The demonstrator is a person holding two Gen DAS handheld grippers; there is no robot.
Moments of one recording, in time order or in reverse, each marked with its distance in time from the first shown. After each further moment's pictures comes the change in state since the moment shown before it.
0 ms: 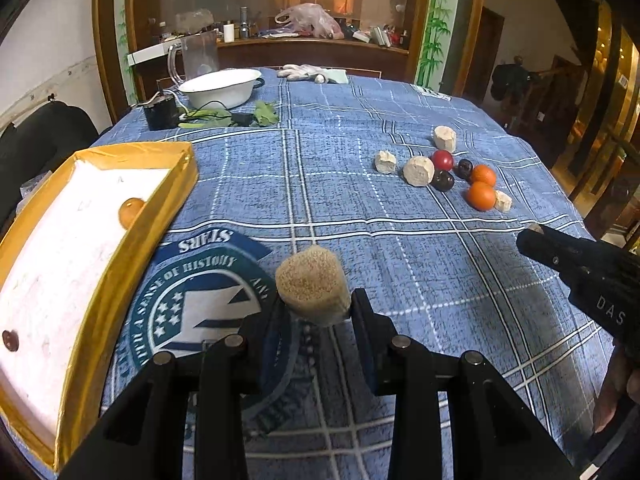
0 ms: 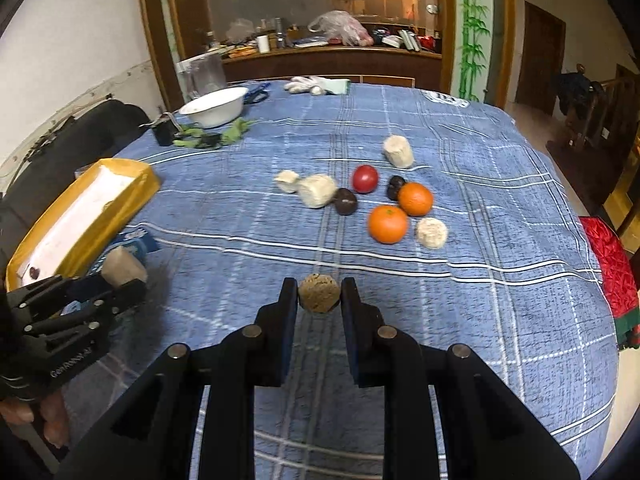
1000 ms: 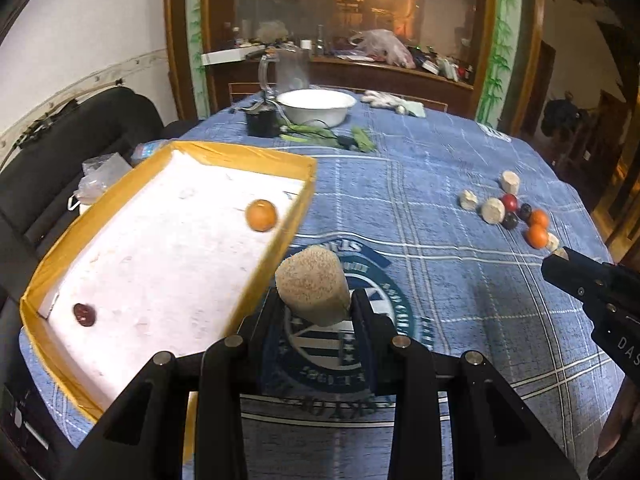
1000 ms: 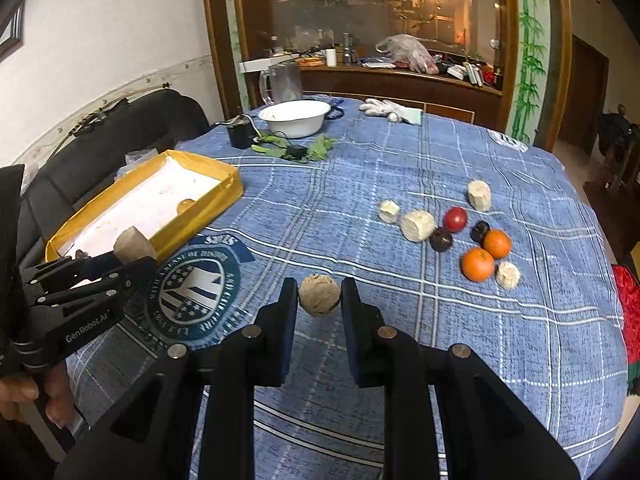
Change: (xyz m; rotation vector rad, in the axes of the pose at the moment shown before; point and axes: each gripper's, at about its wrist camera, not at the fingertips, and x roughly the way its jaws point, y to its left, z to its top) left arm -0.045 0.067 -0.004 -0.140 -0.071 0.172; right arm -0.016 0.077 0.013 -0.135 -0.052 0.126
